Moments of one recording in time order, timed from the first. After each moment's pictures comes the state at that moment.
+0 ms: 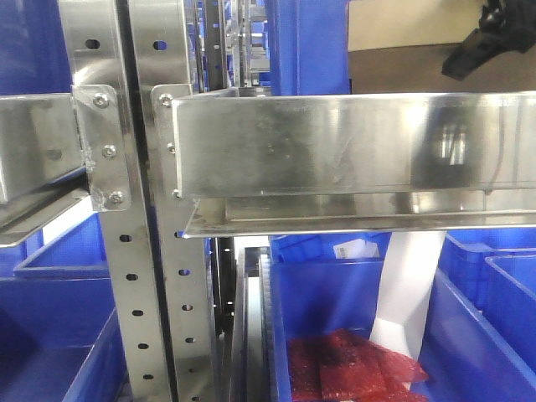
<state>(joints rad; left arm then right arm) -0.01 -0.01 0.03 -0.08 0.12 0.05 0.14 1.49 -1.21 0.29 0.53 -1.30</state>
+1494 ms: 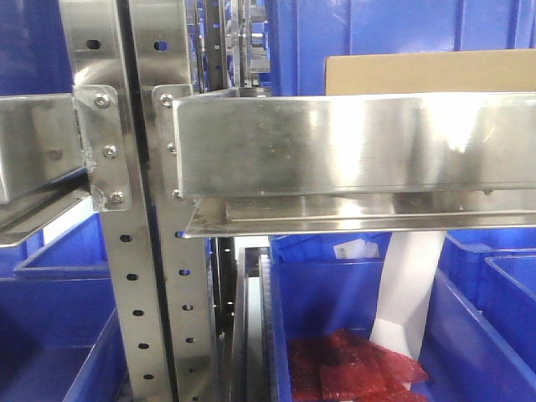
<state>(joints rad) -0.01 -0.01 0.03 -0.08 0.12 0.05 0.14 0.47 -0.56 0.08 0.30 0.05</state>
